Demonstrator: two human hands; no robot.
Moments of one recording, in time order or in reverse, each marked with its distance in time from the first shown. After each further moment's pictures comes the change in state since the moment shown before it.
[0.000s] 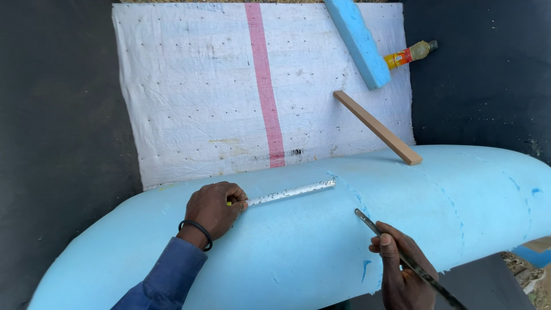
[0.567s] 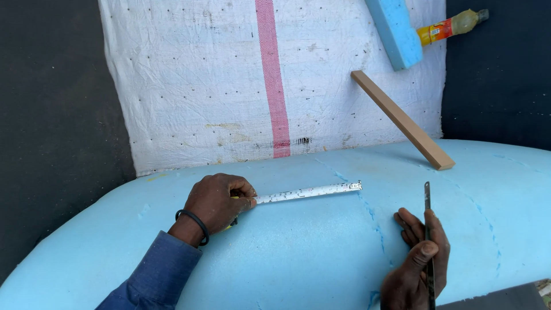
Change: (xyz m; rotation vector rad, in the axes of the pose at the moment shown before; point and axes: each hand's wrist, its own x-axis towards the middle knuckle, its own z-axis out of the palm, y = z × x) left_hand 0.052 0.027 0.021 -0.013 -0.135 -0.119; right_hand 0.071 0.060 0.065 0.114 0.183 -0.384
